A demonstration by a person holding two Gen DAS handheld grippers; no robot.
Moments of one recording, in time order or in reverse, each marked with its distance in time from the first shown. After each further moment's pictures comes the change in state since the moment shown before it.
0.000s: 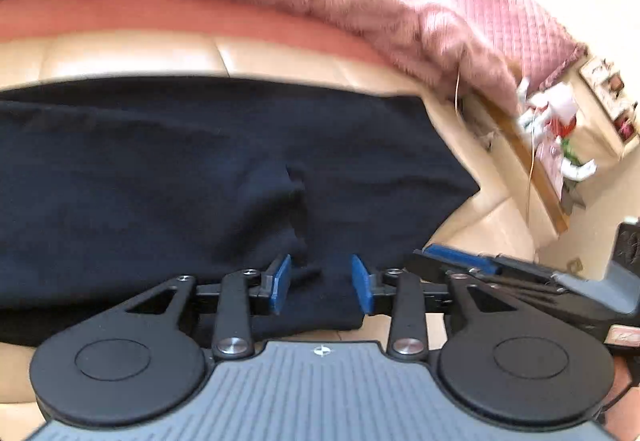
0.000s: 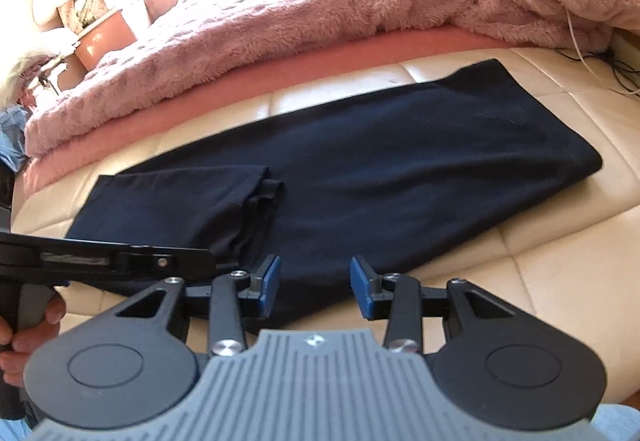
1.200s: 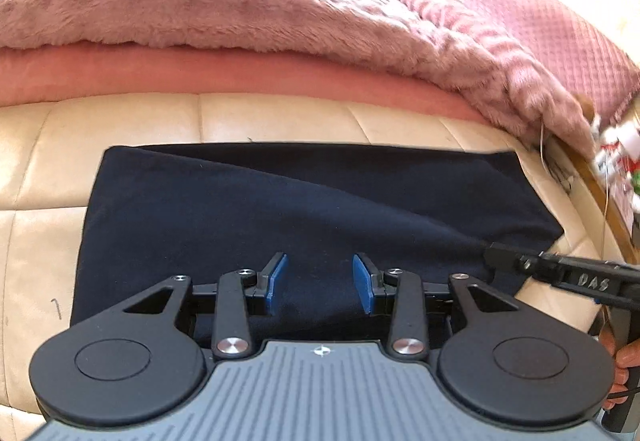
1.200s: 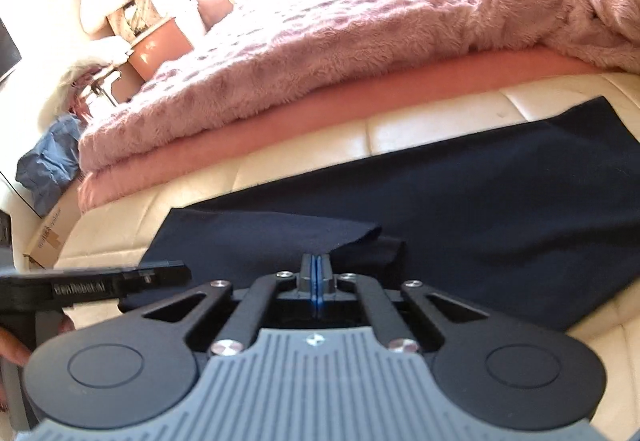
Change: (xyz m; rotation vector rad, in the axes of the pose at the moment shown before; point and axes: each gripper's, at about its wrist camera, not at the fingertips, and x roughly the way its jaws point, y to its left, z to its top) left arm -0.060 0.048 0.014 0.003 -0.088 0.251; right arm 0.031 0.058 0.044 -0.004 0.020 0.162
